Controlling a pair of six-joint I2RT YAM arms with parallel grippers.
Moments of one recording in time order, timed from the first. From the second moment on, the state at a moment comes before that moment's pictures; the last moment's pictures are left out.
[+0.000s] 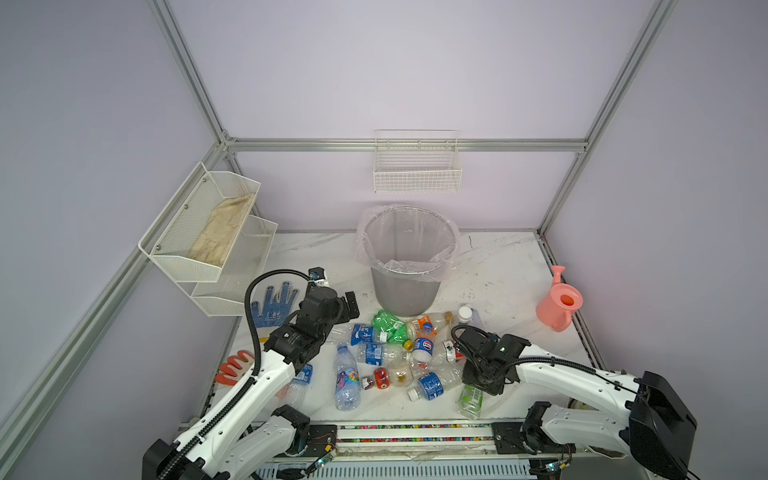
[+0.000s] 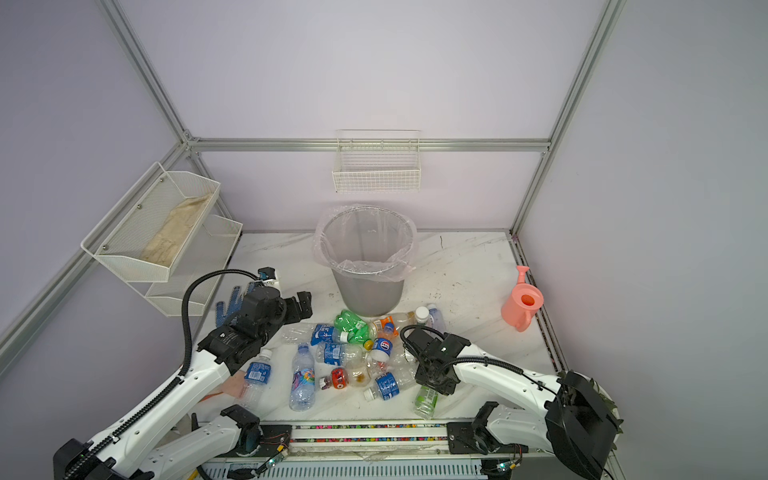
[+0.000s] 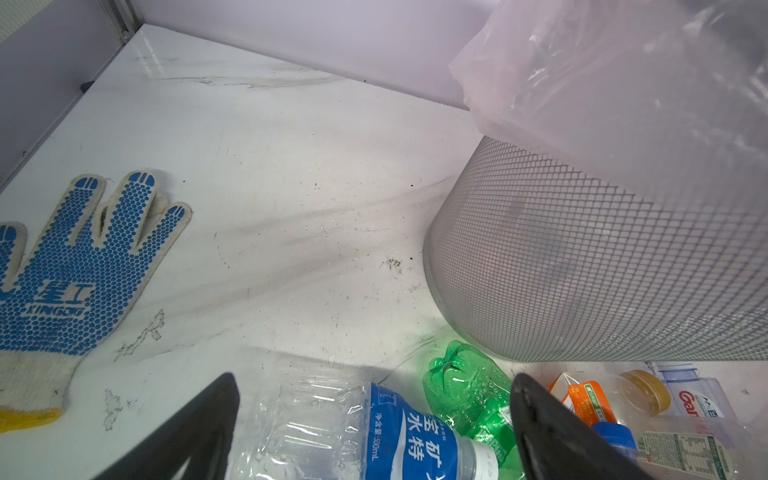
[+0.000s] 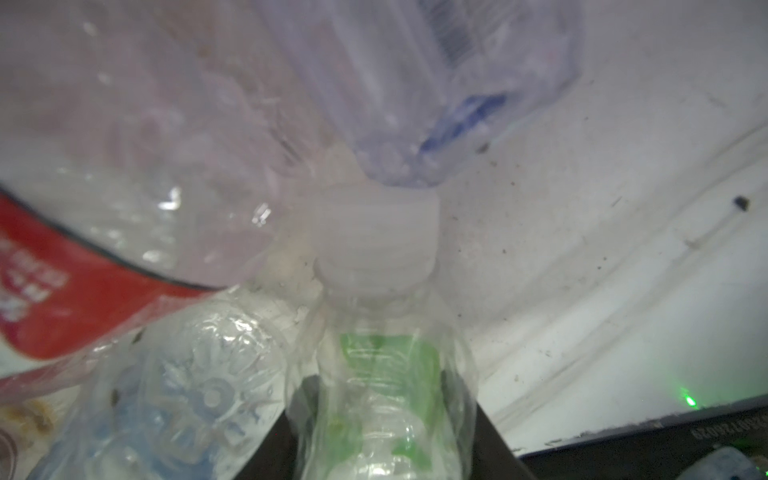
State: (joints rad) left arm -0.45 0.96 0.79 -0.43 -0.33 -0.50; right arm 0.85 1.17 0.65 -0.92 0.08 1.25
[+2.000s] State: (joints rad) left arm -0.51 0.89 0.79 -0.51 -0.20 -0.50; right arm 0.85 1.58 2.08 -0.72 0.68 0.46
